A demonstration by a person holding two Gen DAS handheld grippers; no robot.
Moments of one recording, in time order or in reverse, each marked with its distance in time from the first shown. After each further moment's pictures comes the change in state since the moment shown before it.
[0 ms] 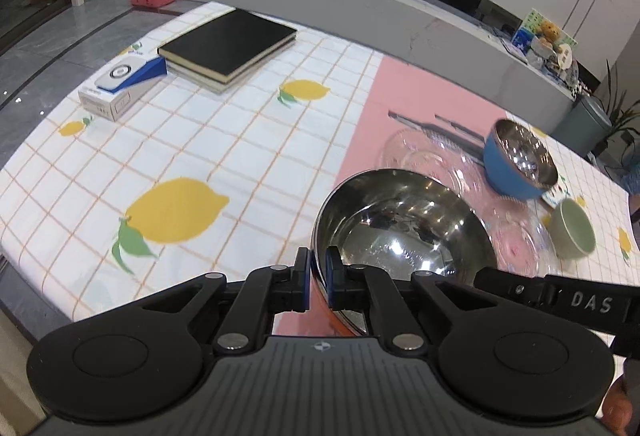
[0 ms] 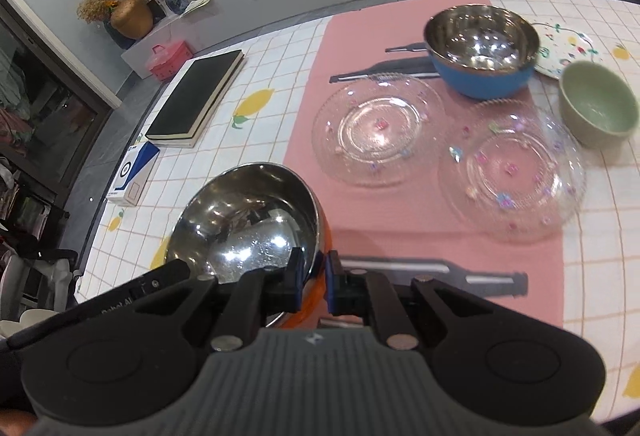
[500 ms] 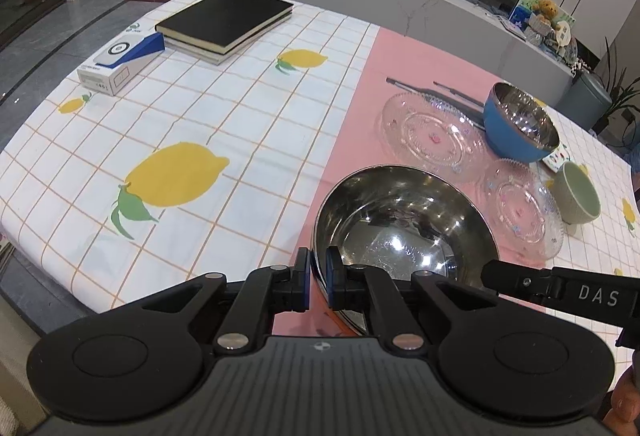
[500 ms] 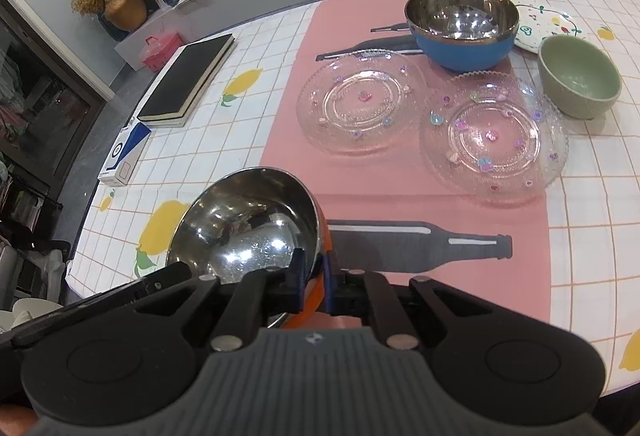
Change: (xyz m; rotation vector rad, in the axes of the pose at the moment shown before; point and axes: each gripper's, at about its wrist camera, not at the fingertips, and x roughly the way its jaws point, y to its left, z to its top) left arm 0.004 0.000 -0.024 0.027 0.043 0.011; right arm 0.001 -0.009 -0.022 0.000 0.028 -0.023
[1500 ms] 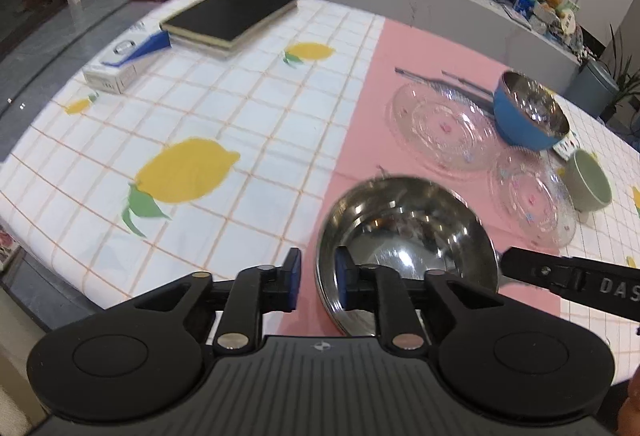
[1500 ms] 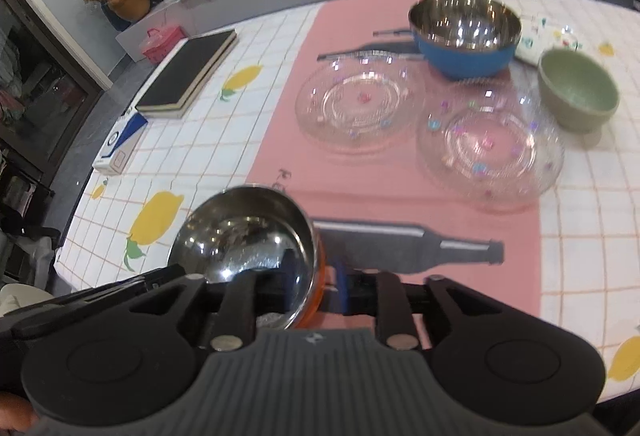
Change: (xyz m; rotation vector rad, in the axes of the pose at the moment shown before) left arm -0.003 0.003 0.001 0.026 -0.002 0.039; right arm -0.007 0.002 0.001 -0.058 -0.034 -0.026
